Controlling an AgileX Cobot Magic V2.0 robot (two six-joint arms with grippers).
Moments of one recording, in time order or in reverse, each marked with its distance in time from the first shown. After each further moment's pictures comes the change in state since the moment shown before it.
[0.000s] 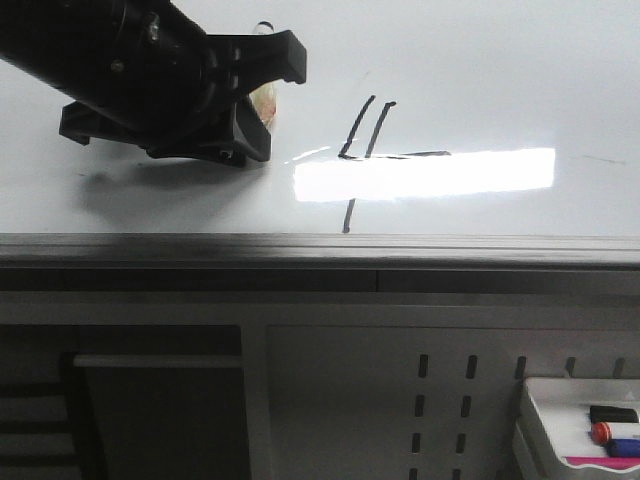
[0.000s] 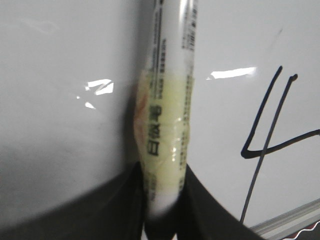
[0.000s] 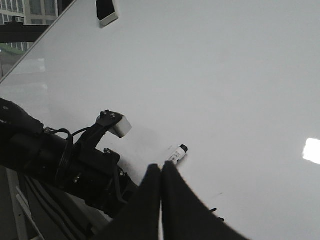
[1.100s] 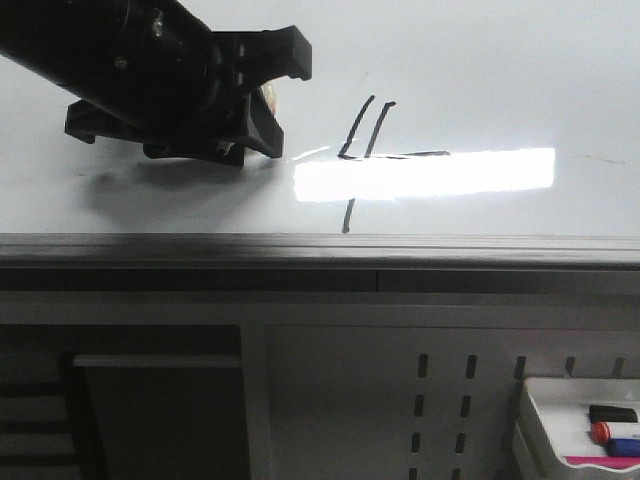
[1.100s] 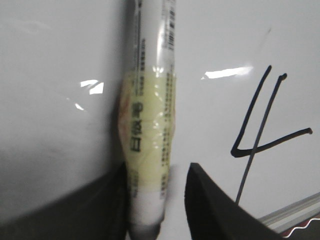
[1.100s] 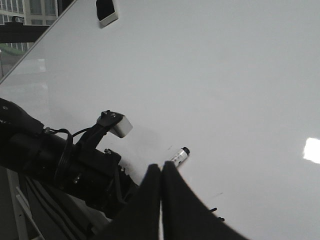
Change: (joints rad) left arm -0.004 0.000 -0.004 0.000 0.008 0.000; right arm 0.000 0.000 0.000 0.001 0.000 0.000
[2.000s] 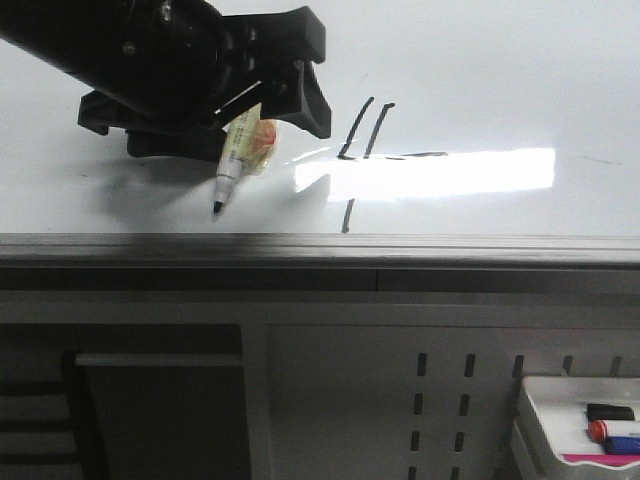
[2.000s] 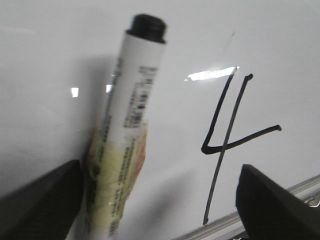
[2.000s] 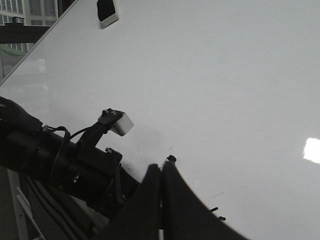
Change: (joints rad) left arm -0.010 -0.002 -0.010 0.000 0.023 0.000; right arm 0.000 0.000 0.000 0.002 -0.005 0.000
